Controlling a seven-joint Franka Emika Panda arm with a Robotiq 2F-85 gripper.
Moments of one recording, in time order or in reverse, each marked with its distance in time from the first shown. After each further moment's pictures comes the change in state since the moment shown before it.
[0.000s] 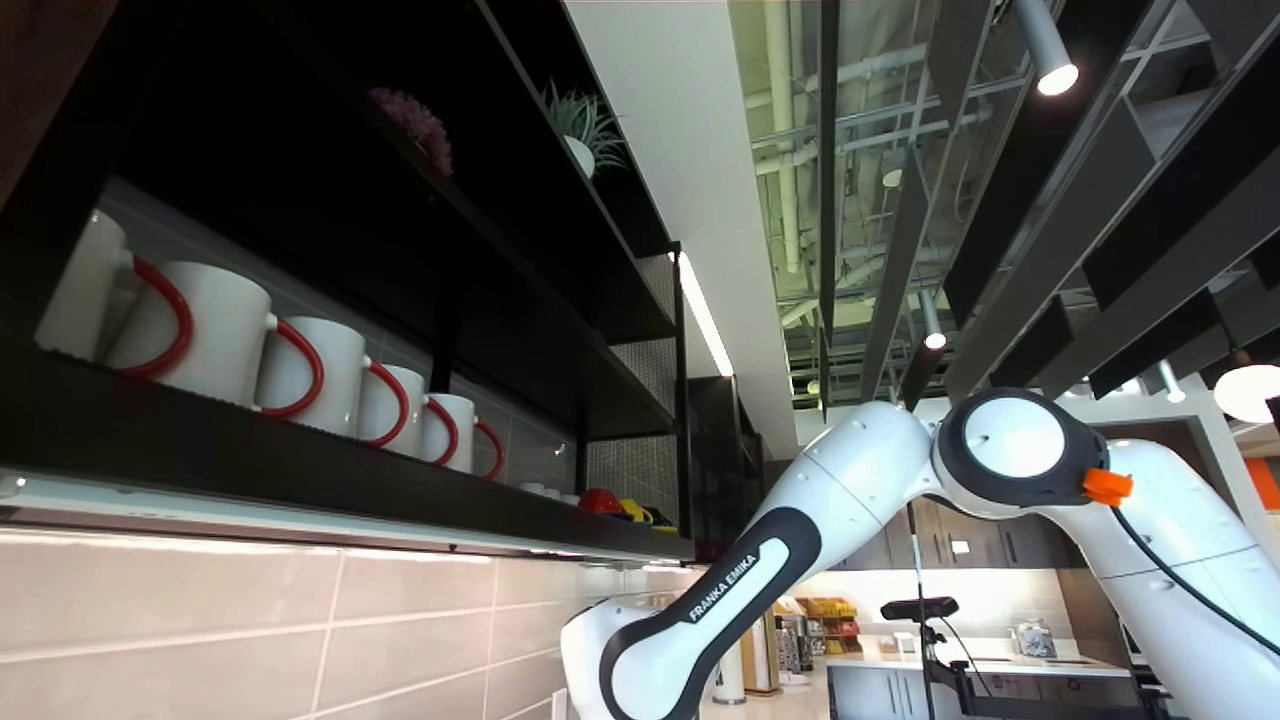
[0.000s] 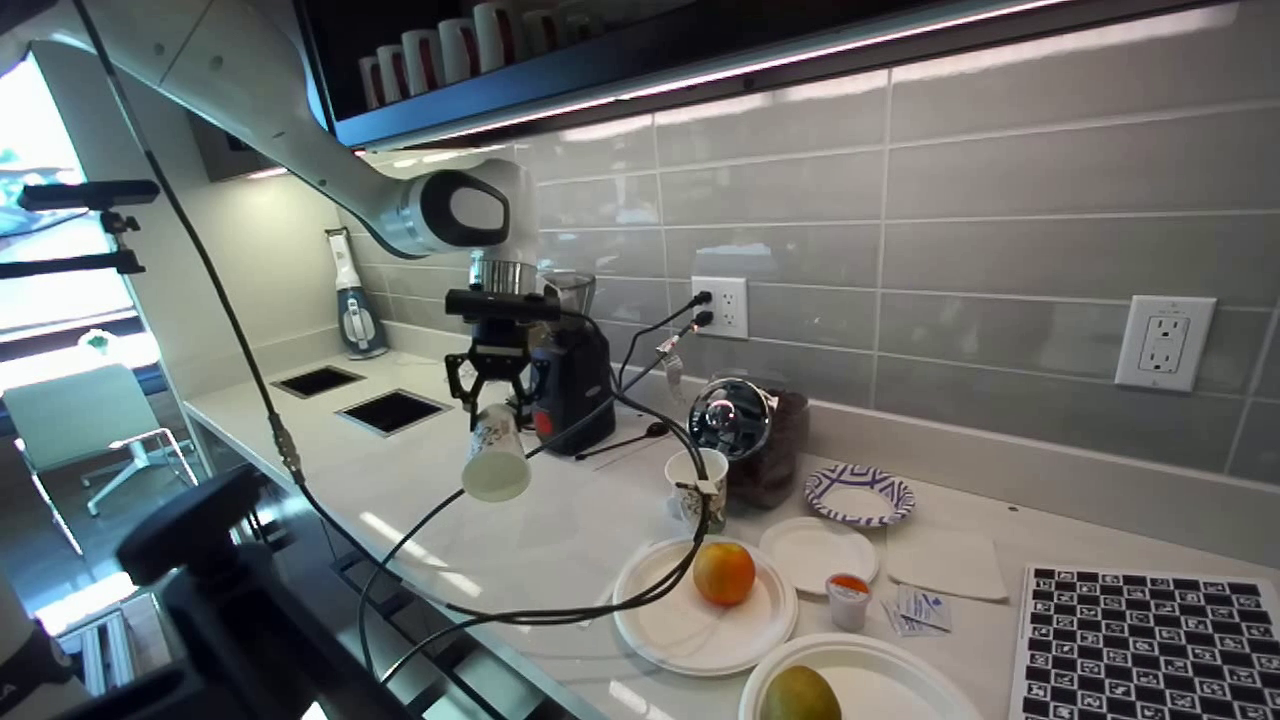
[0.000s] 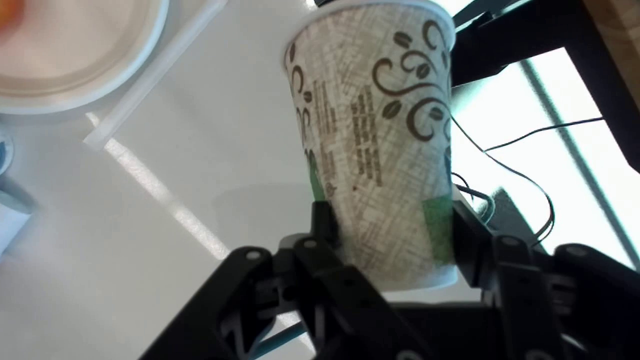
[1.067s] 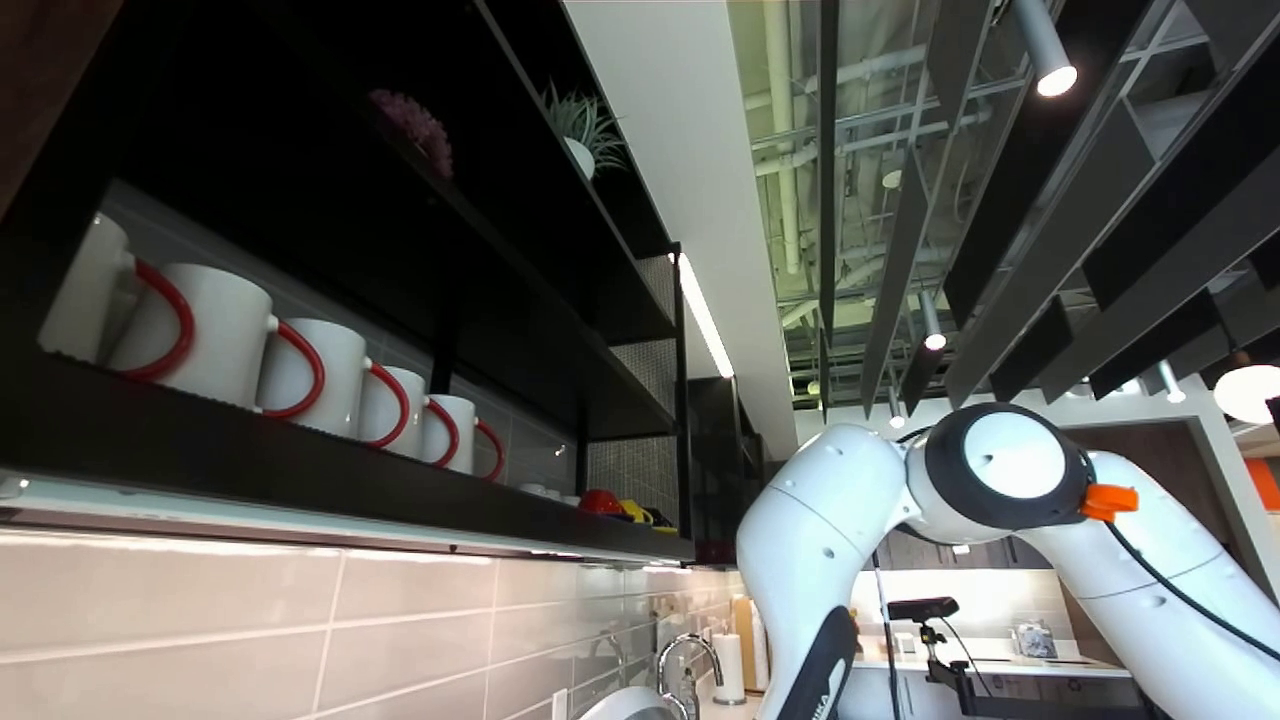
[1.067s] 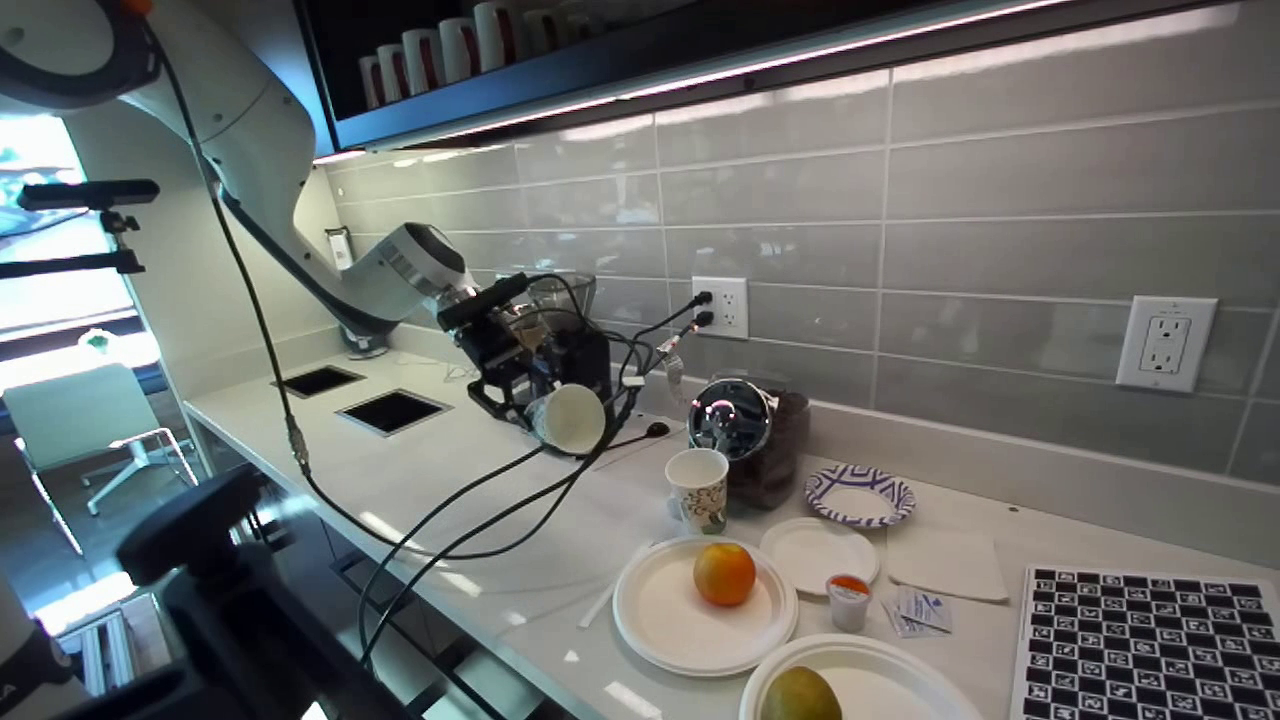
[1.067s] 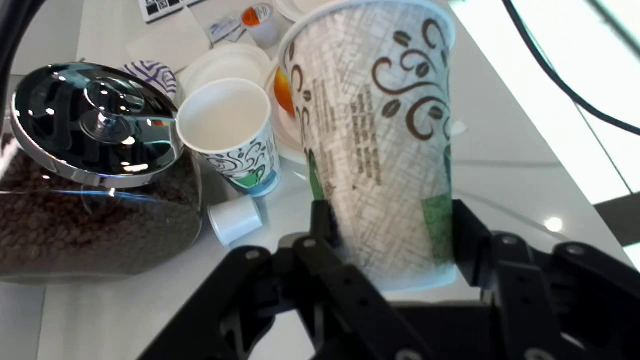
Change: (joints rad) arm 0.181 0.134 0.069 0.008 -0.863 -0.004 0.459
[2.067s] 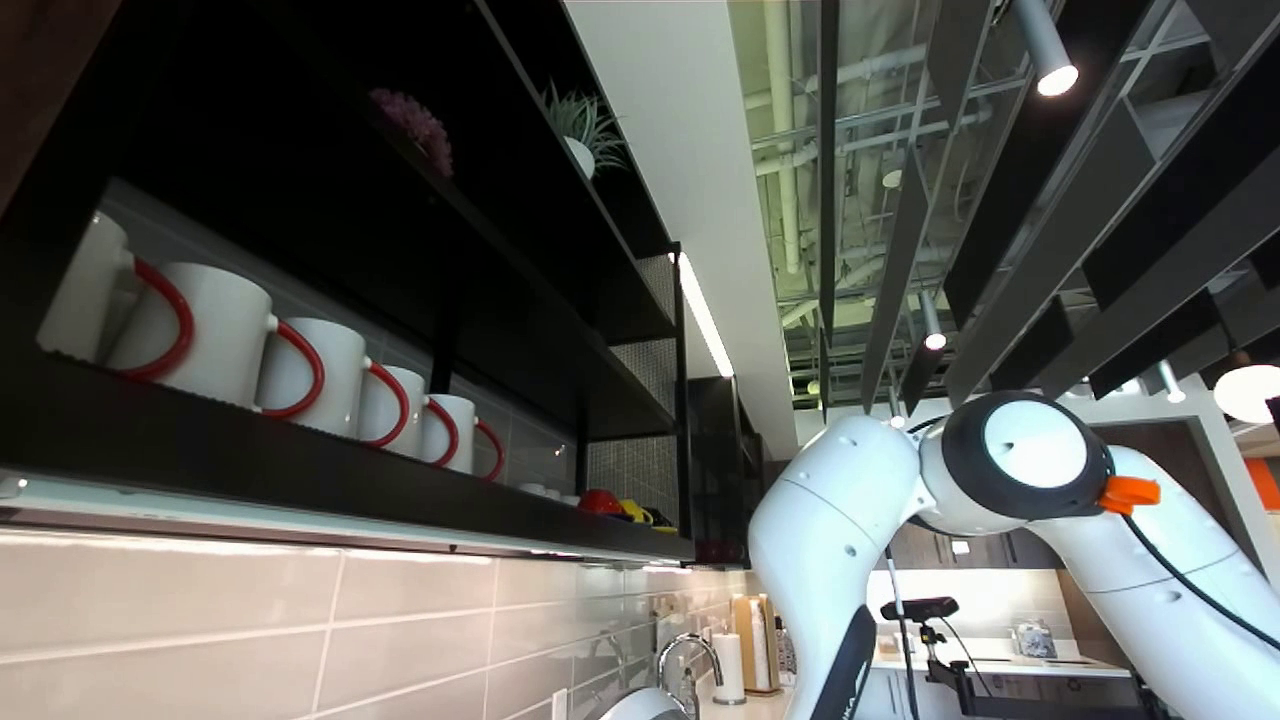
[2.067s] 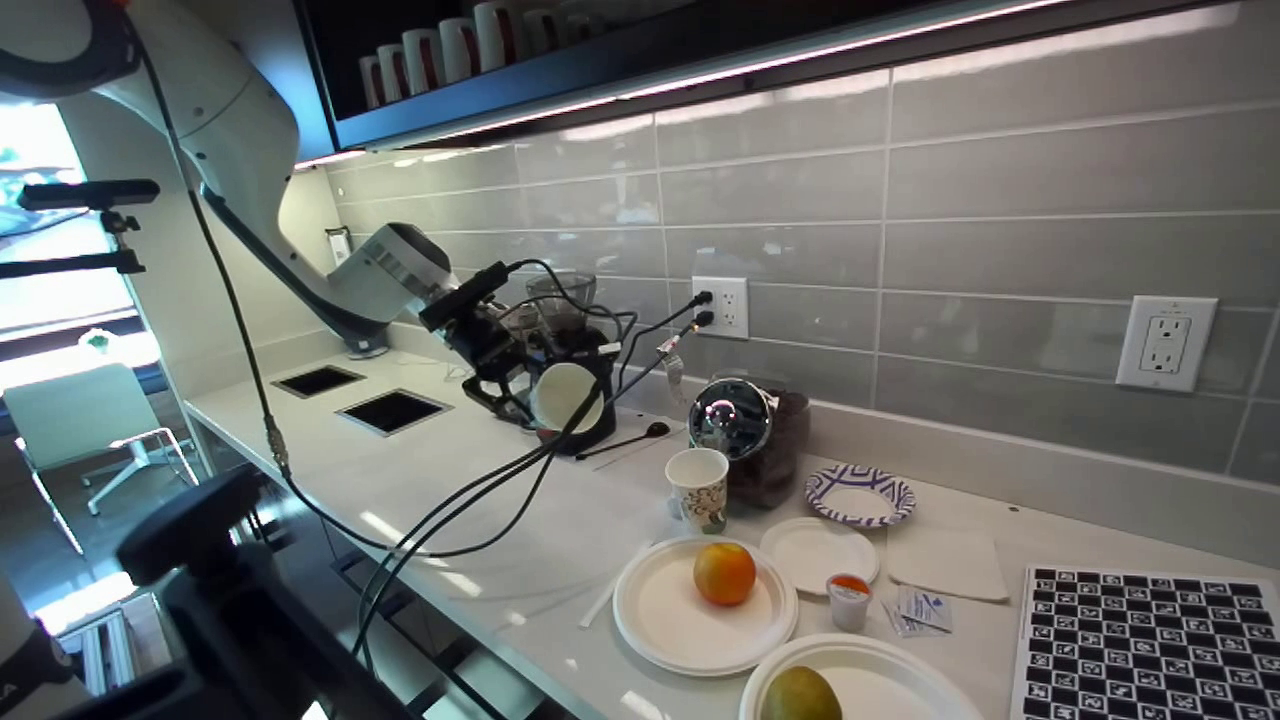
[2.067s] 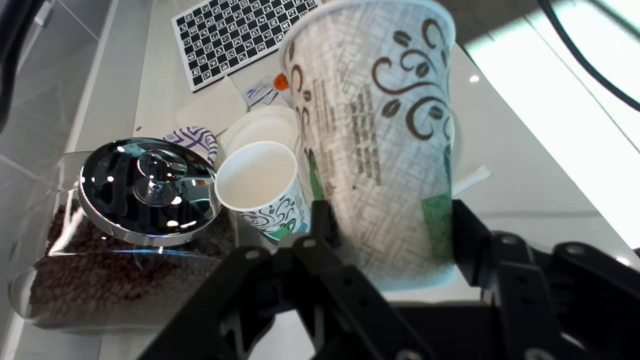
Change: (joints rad) arm 0.048 -0.033 -0.018 -0.053 -0.126 -0.082 0.151
